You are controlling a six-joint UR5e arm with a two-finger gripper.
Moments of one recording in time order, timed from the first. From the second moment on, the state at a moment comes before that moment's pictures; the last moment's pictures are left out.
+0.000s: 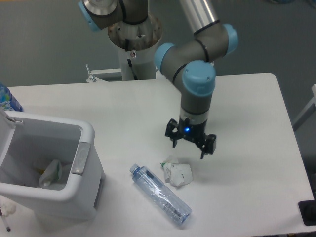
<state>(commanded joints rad) 2.50 -1.99 -1.79 -0.80 1.46 1.02</state>
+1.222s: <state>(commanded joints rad) 2.40 -2.14 -1.67 -0.78 1.69 0.79</state>
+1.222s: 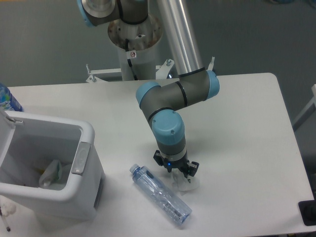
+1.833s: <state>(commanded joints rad) 2.46 -2.10 -1.64 -0.79 1.67 0.80</state>
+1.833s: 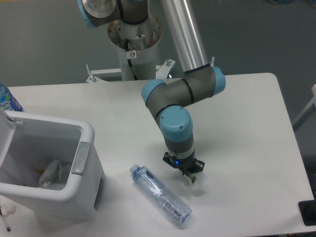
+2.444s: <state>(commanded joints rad) 2.45 -1.87 -1.60 -0.78 1.31 0.74</state>
